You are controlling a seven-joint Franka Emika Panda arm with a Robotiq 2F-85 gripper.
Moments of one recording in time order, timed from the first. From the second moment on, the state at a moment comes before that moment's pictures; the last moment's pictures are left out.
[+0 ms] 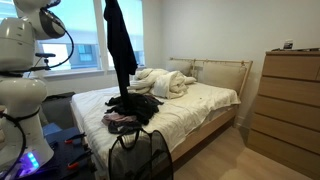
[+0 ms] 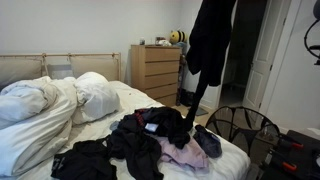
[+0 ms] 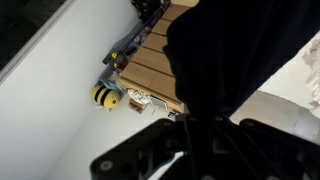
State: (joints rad) arm 0.86 0.38 -0.10 -0.35 -1.04 1.23 0.16
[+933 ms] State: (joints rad) arm 0.77 0.37 -0.07 -0.36 -0.80 1.03 0.28
